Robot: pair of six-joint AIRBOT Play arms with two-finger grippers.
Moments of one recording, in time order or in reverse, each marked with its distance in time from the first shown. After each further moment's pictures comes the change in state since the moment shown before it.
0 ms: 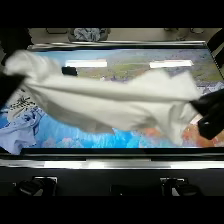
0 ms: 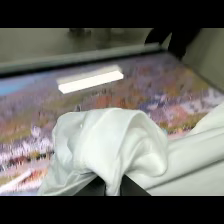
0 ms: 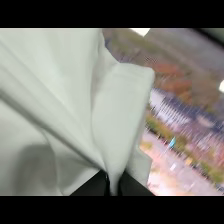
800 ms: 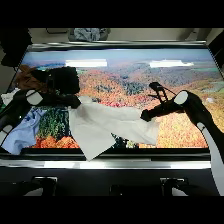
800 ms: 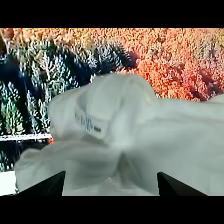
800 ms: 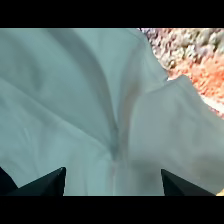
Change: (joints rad) left arm 0.110 -0.576 -0.325 -0.027 0.275 -0.011; right arm -0.013 -0.623 -0.404 0.233 -0.497 -0.035
